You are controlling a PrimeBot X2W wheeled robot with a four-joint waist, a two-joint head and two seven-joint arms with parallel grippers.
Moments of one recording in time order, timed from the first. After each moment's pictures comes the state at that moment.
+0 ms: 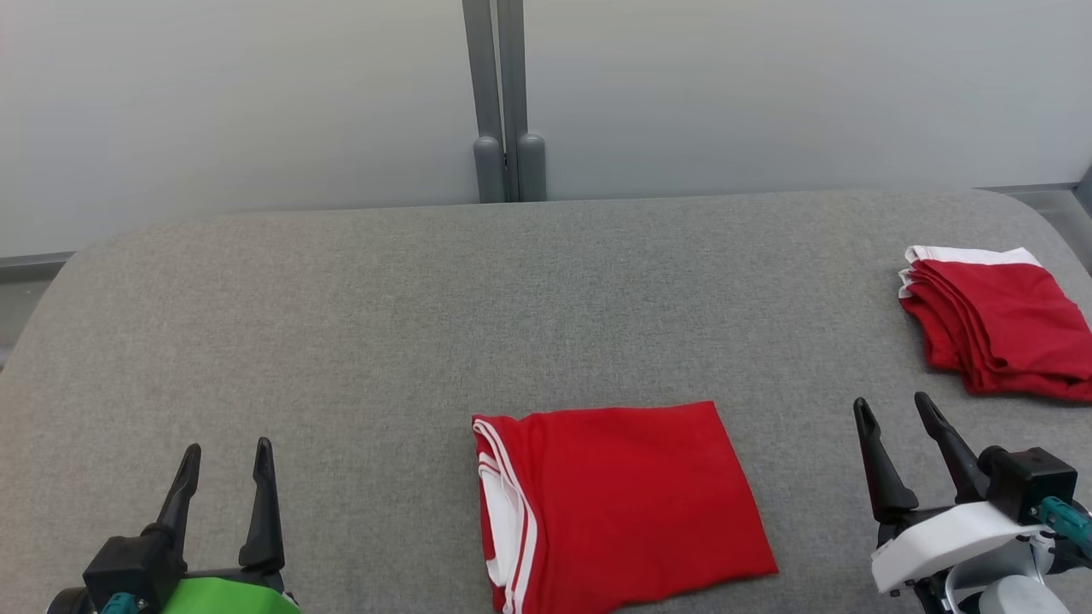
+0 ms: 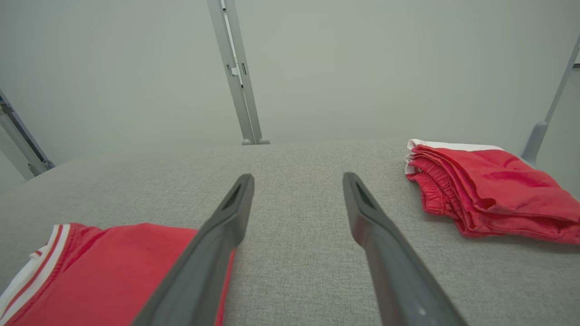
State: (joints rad) left arm 0.06 0.22 -0.09 0.15 -0.35 -0.01 -0.26; right arm -0.02 -0.23 0.08 0.24 0.35 0.13 -0.26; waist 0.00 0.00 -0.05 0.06
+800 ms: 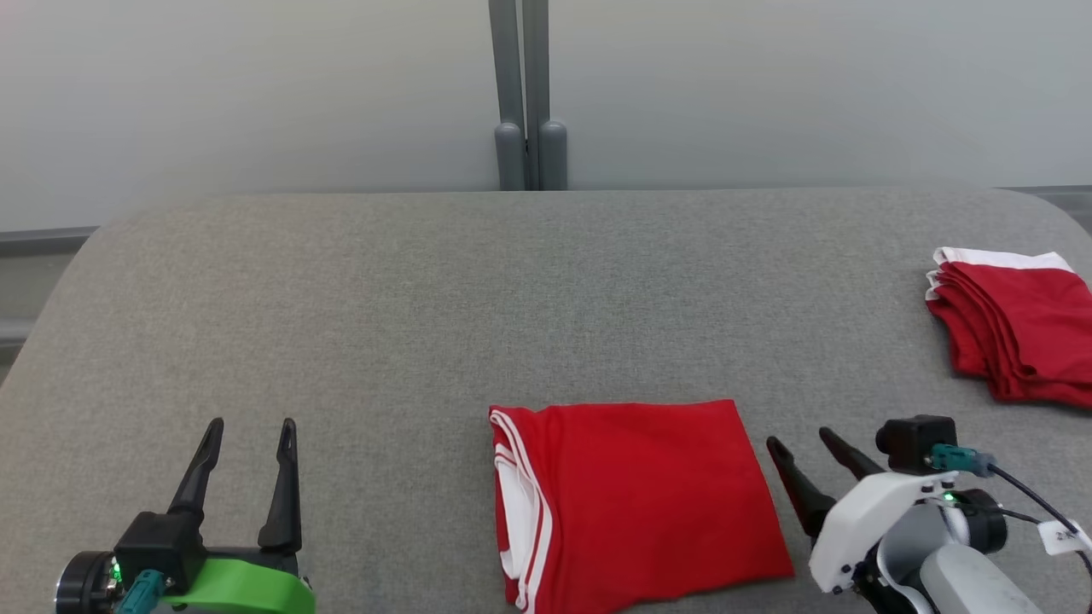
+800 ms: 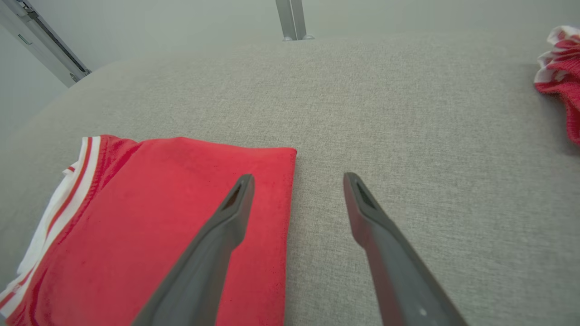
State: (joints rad) left arm 0.02 0.17 -0.05 0.17 -0.21 -0.09 -0.26; right arm -0.15 -0.27 0.30 0.38 0.49 0.13 -0.01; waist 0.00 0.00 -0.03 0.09
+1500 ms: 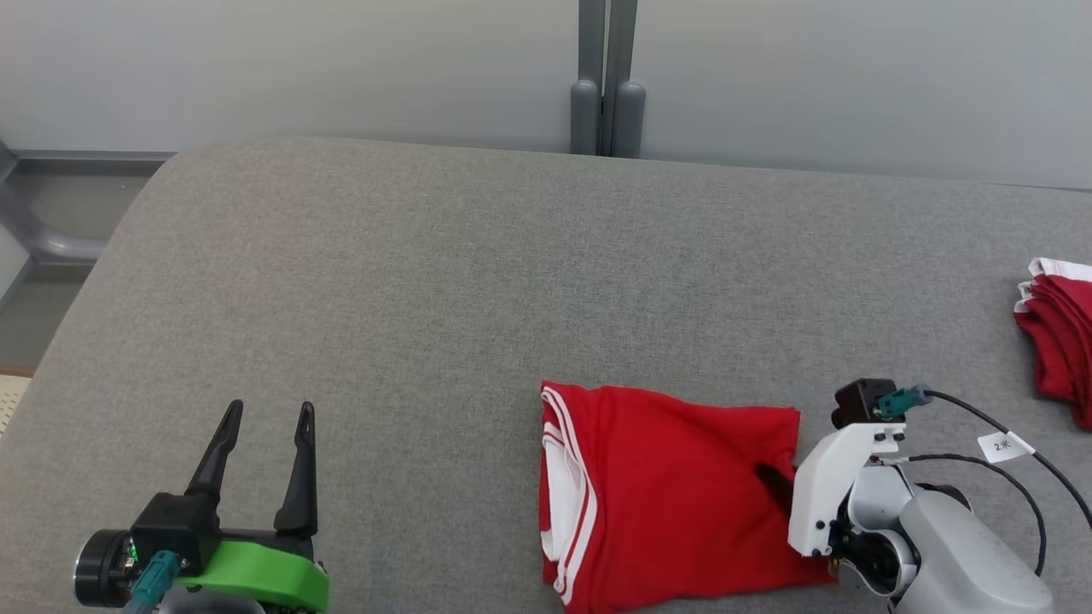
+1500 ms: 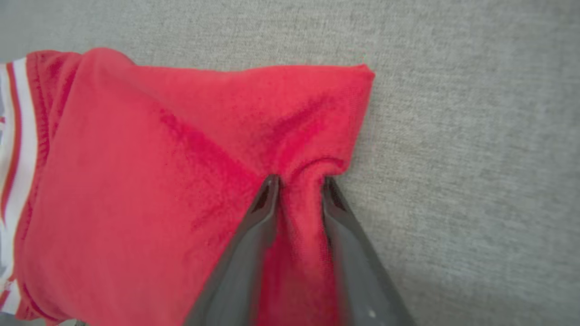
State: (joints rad) left arm -0.02 0.15 -0.07 0.19 -0.20 -0.12 -0.26; right arm -0.35 -0.22 0.35 0.64 0.66 0.13 0.38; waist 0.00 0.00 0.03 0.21
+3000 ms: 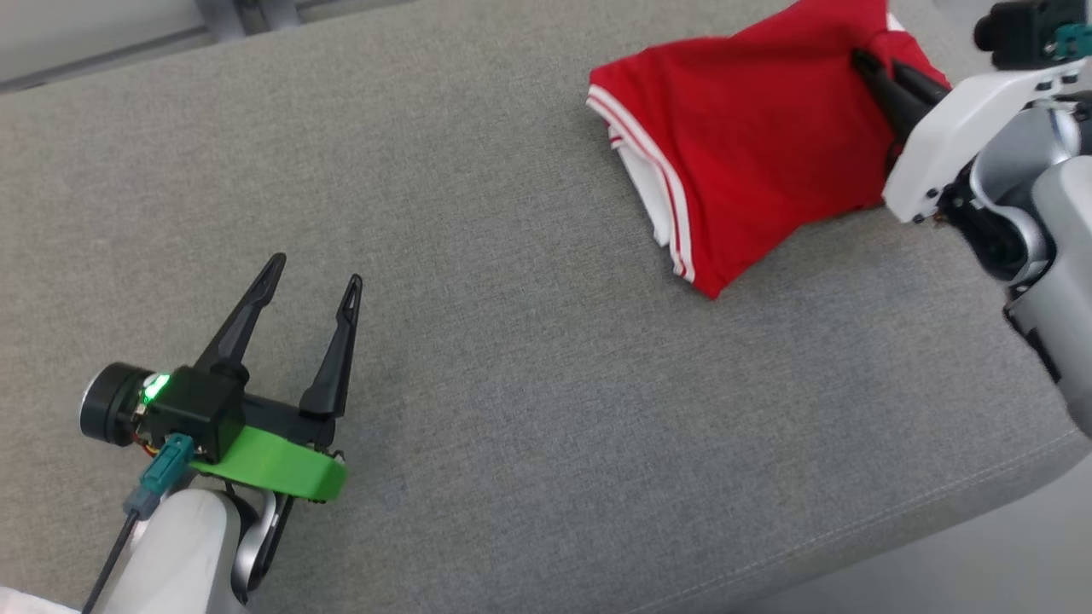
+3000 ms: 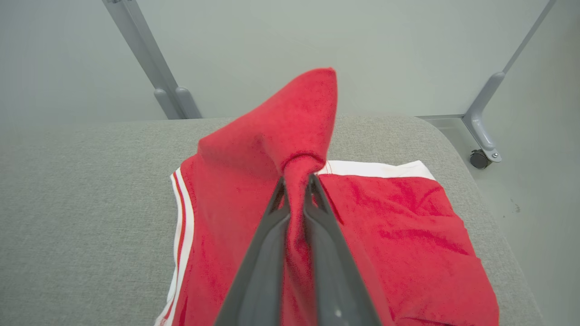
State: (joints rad) left arm -0.26 0.28 -0.26 0.14 -0.23 -0.13 -0.26; right arm -0.90 -0.46 0.49 0.54 0.74 0.13 0.15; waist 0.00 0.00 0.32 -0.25
